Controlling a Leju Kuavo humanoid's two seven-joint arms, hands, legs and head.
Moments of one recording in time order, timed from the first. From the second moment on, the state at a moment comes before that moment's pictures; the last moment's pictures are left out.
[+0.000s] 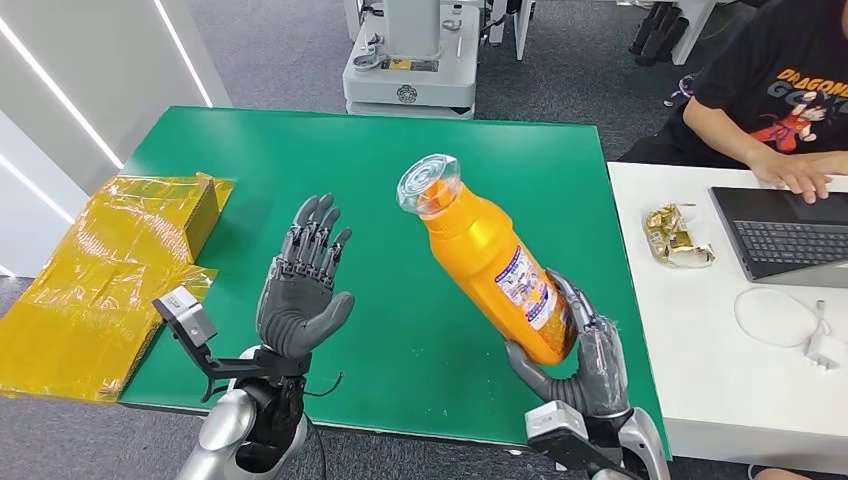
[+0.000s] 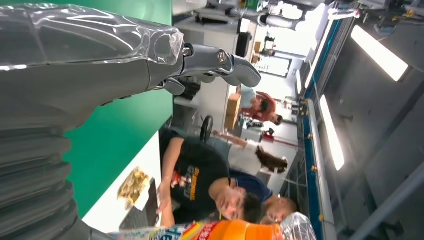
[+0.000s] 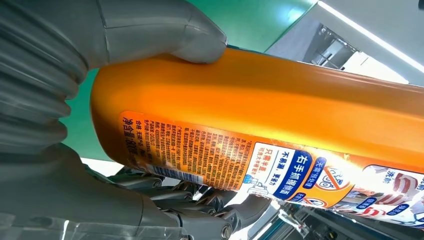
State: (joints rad) left arm -0.09 -0.05 -0.49 -1.74 0.42 -0.02 -0.35; right arm -0.14 -0.32 0.54 -1.54 0.46 -0.53 -0.32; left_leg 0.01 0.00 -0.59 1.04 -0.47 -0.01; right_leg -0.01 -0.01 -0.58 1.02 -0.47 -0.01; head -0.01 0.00
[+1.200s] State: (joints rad) left arm -0.16 -0.09 -0.50 -1.68 0.49 -0.18 -0.29; right arm -0.32 -0.25 0.66 -1.40 0.52 -0.13 -0.25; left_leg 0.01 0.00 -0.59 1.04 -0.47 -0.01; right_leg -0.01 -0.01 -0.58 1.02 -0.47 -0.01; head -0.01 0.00
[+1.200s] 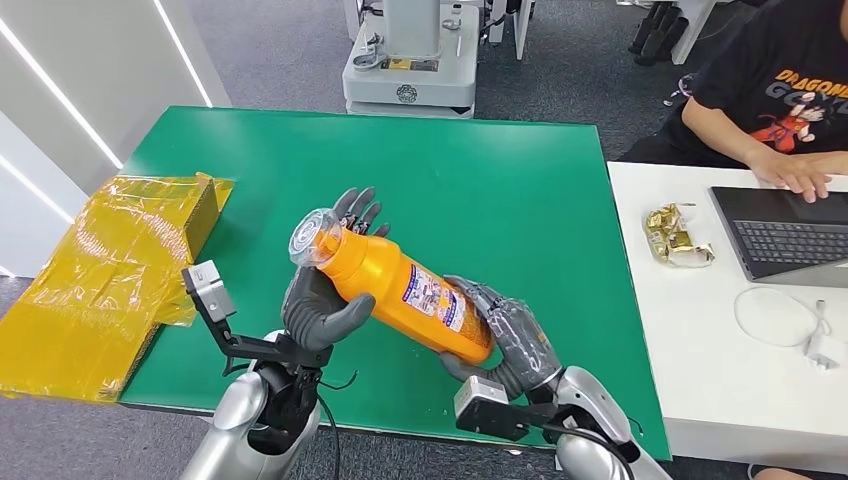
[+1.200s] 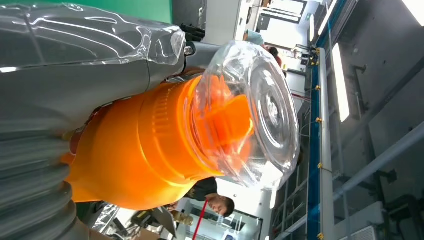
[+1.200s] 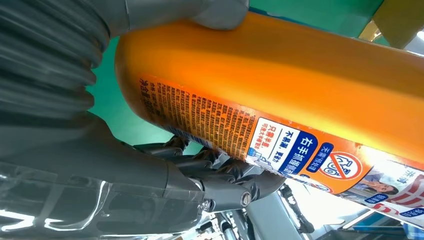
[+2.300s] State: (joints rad) left arm -0.17 -0.08 -0.50 -1.63 0.46 -0.15 -0.33; right arm -0.33 -0.24 0.67 -1.36 0.54 -0.03 -0.24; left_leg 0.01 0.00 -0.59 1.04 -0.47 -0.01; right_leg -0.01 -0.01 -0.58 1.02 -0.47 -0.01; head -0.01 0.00
